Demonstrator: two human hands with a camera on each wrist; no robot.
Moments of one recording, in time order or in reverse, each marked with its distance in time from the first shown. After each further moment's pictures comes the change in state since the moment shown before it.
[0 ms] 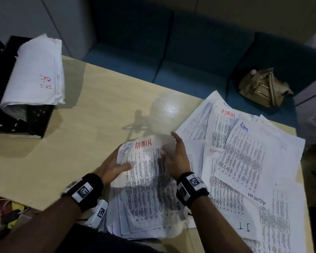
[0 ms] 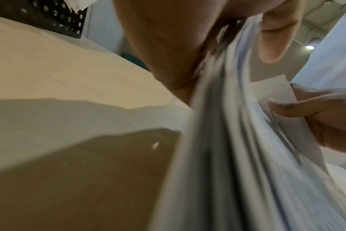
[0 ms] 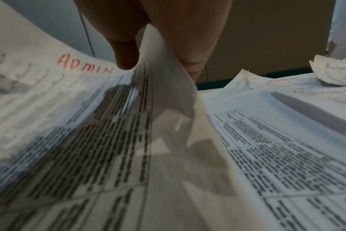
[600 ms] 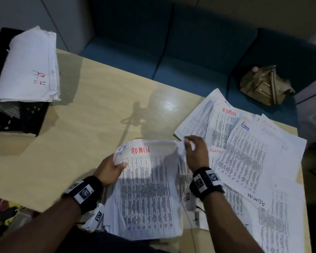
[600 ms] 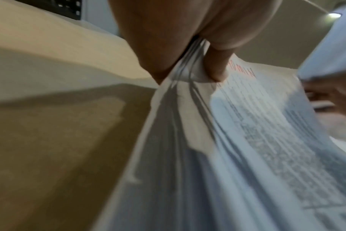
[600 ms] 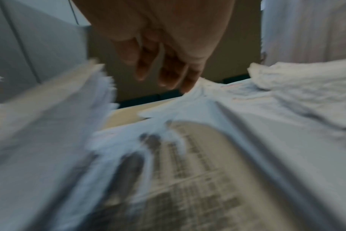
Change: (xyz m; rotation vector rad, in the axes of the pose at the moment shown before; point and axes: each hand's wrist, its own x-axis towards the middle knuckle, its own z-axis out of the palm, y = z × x) left_hand 0.017 -0.035 -0.010 0.333 0.199 -0.066; right_hand 0.027 0.031 -0.042 -0.133 0.198 0.101
